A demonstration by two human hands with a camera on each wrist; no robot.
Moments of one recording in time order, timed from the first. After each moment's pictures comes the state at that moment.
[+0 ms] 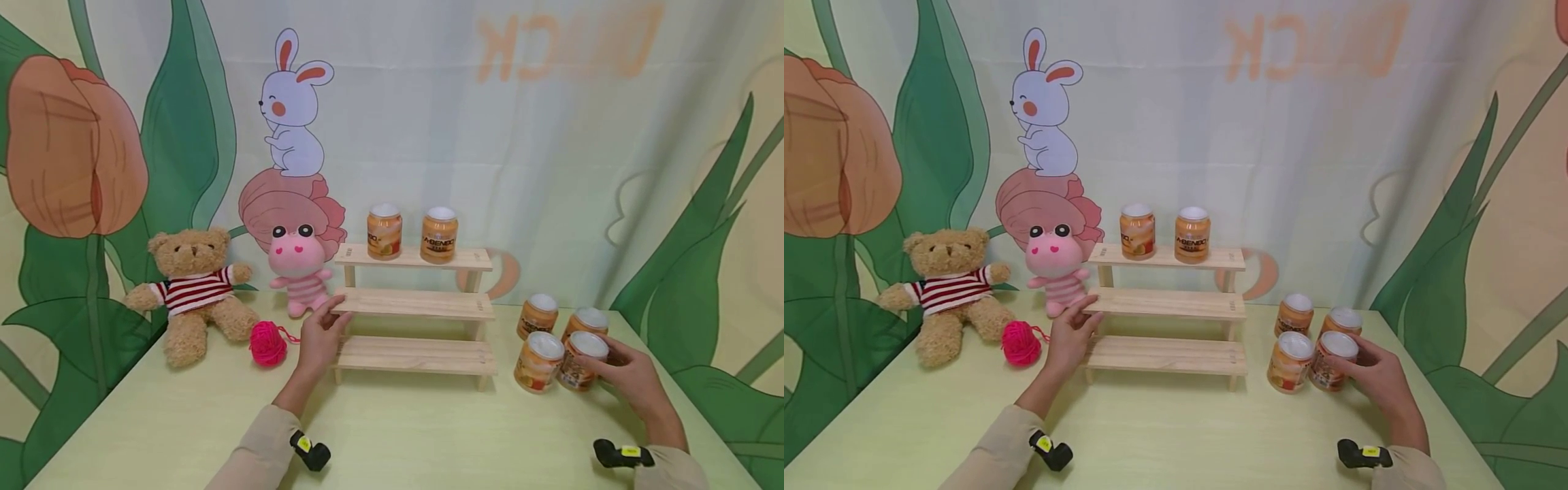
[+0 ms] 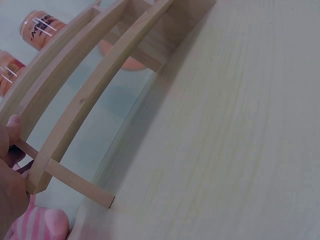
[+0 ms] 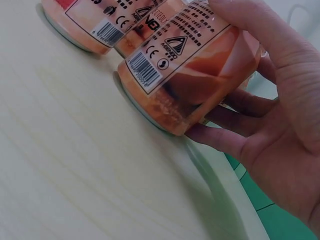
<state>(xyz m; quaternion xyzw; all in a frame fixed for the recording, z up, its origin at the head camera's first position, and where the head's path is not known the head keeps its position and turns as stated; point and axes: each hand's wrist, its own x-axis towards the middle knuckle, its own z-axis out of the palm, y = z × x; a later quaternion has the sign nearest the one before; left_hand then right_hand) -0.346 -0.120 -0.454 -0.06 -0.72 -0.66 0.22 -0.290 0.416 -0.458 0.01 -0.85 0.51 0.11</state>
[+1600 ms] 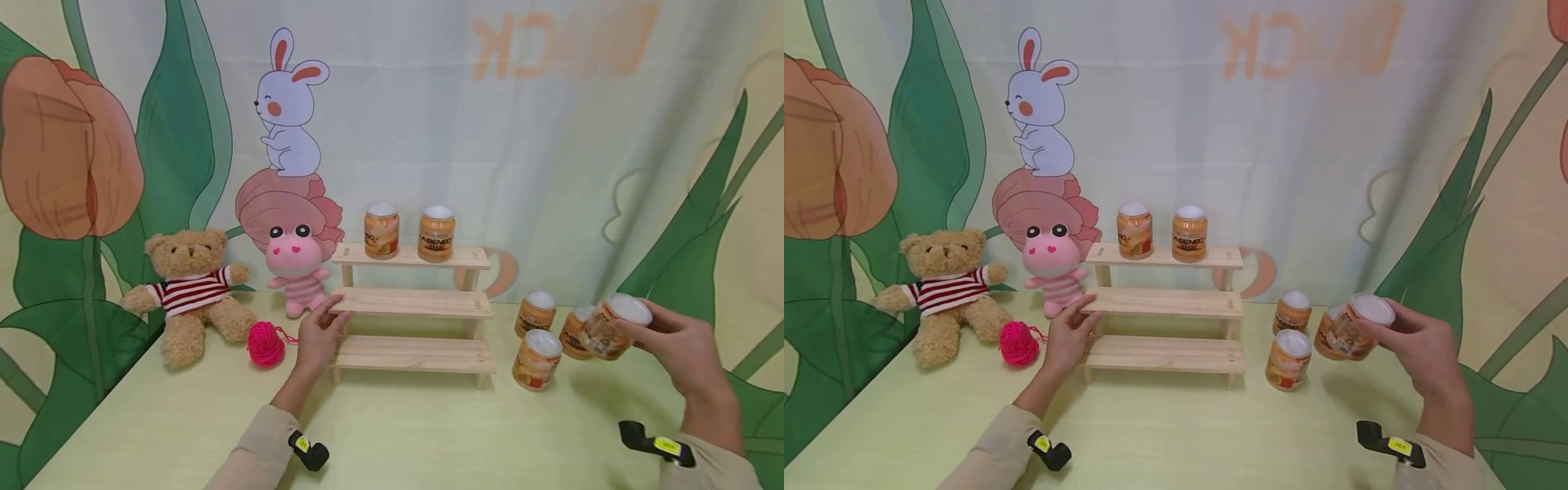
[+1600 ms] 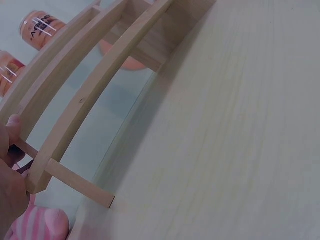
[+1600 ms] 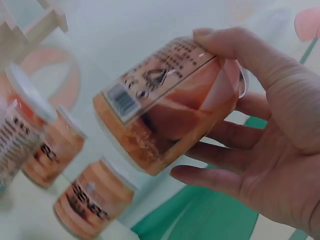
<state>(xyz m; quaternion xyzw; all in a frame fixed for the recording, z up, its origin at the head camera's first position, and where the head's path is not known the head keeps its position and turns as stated) -0.330 -0.119 -0.435 -0.06 -0.72 -0.66 0.19 -0.251 0.410 -0.360 0.05 -0.73 0.65 0.18</state>
